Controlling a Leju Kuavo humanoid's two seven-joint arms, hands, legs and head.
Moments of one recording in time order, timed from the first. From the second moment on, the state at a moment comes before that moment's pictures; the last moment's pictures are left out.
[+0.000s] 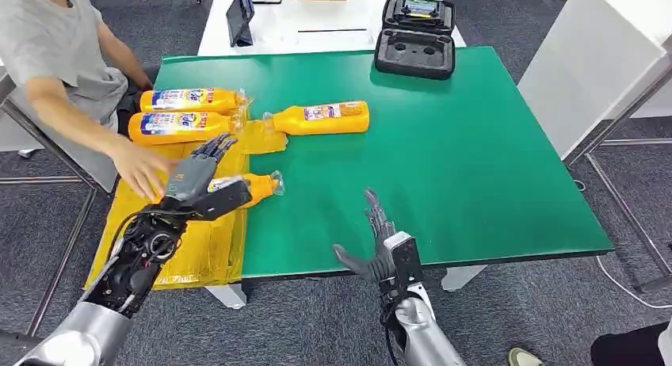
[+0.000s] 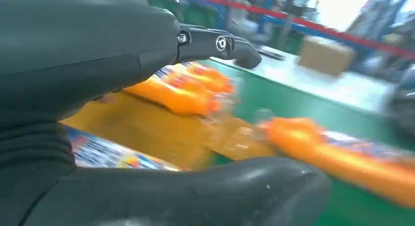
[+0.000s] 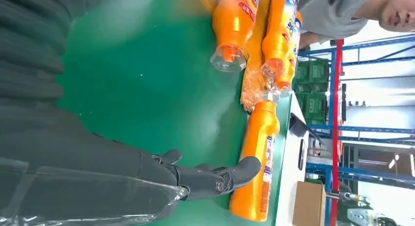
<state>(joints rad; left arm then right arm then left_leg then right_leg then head) -0.52 0.08 -0.35 -1.05 -0.92 0.21 -0.21 -0.21 0.15 0.27 -0.93 -0.07 -0.02 -0.70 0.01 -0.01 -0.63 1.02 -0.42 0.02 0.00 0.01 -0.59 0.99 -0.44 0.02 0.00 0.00</state>
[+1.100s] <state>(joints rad) -0.21 0.08 -0.33 -1.40 -0.68 0.23 -0.32 -0.16 0.15 0.28 -0.97 -0.04 -0.05 -0.70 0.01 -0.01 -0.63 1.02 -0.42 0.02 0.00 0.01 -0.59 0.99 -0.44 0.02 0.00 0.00</state>
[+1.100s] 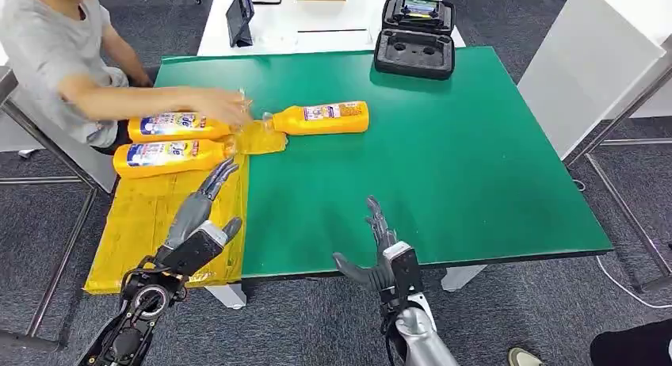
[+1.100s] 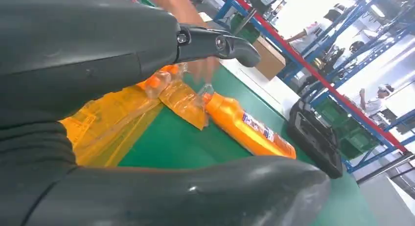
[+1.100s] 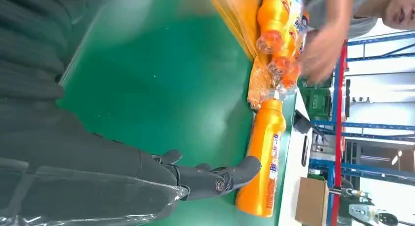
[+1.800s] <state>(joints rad) -0.03 0.08 -0.27 -1.56 -0.72 0.28 -0.31 0.01 0.07 0.28 -1.26 0.02 -0.25 -0.70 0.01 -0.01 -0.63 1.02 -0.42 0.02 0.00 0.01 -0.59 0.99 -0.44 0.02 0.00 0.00</state>
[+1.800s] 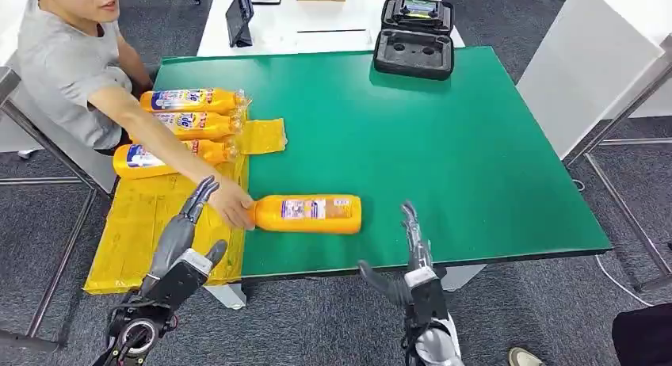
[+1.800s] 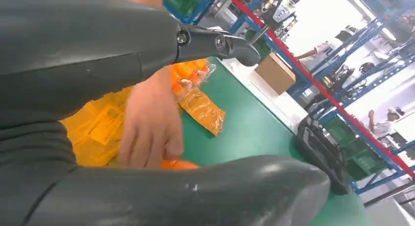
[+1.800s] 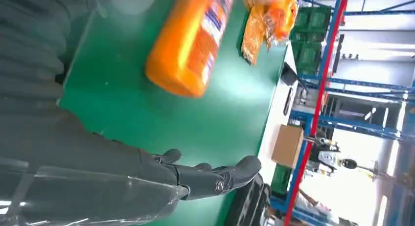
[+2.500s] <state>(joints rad) -0.03 0.09 -0.25 -1.58 -0.75 0.28 -0.32 0.04 0.06 0.26 -1.35 0.03 -0.24 -0.70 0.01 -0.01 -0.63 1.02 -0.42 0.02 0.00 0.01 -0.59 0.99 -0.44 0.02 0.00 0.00</state>
